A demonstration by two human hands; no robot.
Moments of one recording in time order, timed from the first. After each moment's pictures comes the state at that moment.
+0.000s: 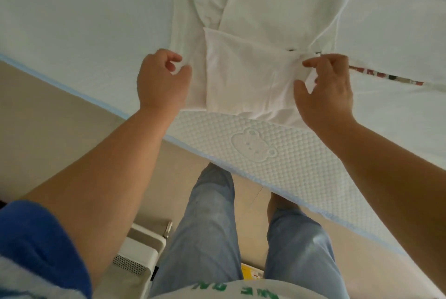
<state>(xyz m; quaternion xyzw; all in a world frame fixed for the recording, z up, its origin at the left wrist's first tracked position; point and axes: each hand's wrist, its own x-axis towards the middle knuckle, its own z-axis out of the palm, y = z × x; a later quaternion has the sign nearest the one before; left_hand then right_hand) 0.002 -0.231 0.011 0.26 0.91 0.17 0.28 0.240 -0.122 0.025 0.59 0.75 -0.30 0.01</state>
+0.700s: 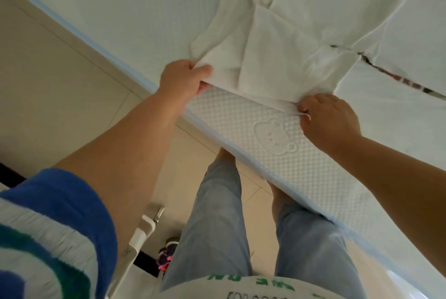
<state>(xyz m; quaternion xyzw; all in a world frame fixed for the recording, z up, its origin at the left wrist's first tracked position) -0.010 -0.286 0.003 0.01 0.82 0.32 0.48 0.241 -0.164 0.013 0.35 0.89 -0.20 0.22</state>
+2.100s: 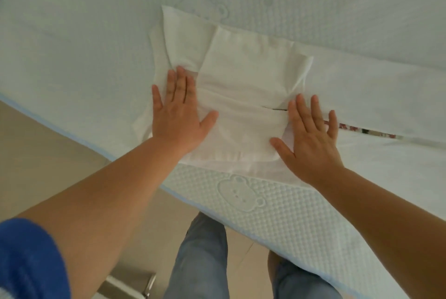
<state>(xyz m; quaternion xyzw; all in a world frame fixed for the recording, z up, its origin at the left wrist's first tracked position) 0.025 -0.198 -0.018 0.50 0.84 -0.10 0.20 0.265 -0.110 -0.008 0.43 0.86 -0.18 0.19</state>
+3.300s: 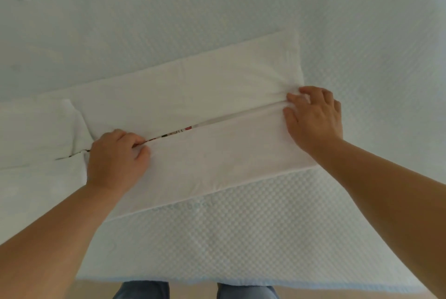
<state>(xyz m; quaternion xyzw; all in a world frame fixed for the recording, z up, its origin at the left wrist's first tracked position) 0.280 -0.079 0.007 0.61 0.77 0.00 0.19 0.615 0.008 -0.005 0.69 0.70 -0.17 0.05</state>
